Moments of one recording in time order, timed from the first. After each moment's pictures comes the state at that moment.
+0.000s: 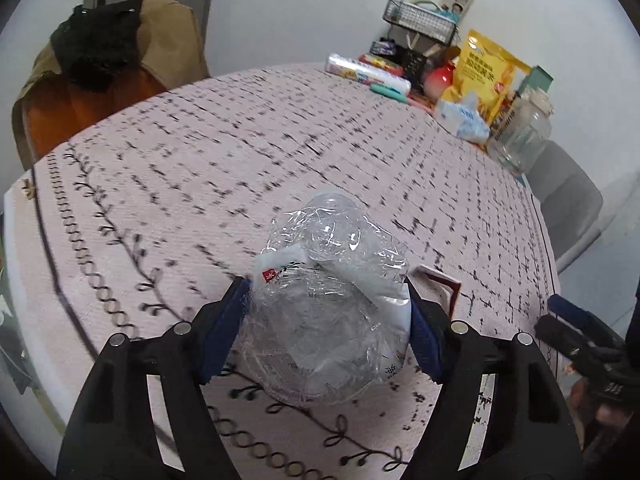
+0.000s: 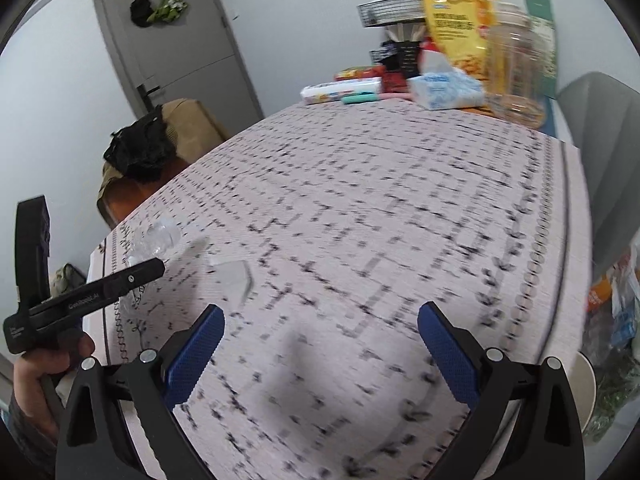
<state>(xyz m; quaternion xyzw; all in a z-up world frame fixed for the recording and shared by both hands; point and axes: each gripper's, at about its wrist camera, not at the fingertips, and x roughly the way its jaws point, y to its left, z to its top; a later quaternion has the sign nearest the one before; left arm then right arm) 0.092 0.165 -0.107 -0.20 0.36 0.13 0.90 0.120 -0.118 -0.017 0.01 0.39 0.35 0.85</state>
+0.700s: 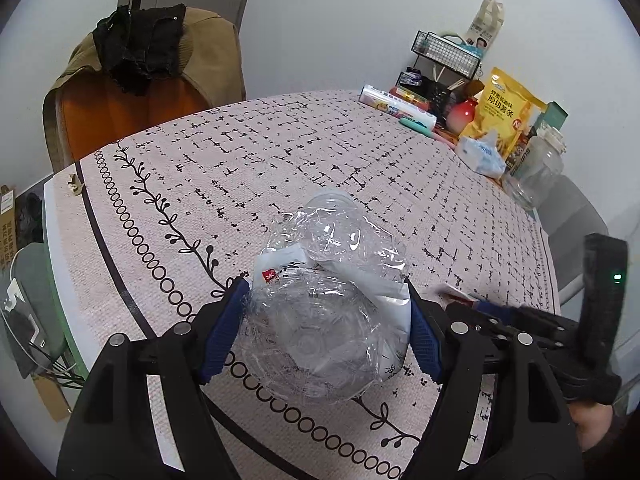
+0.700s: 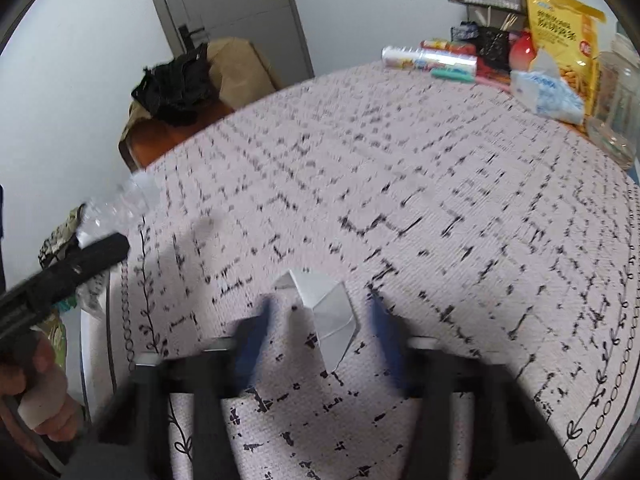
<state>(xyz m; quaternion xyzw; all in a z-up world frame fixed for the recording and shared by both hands) 0.058 0.193 -0.092 -0.22 0.33 0.17 0.90 0.127 -0.002 -0.034 -0.07 0.43 0.41 0.80</state>
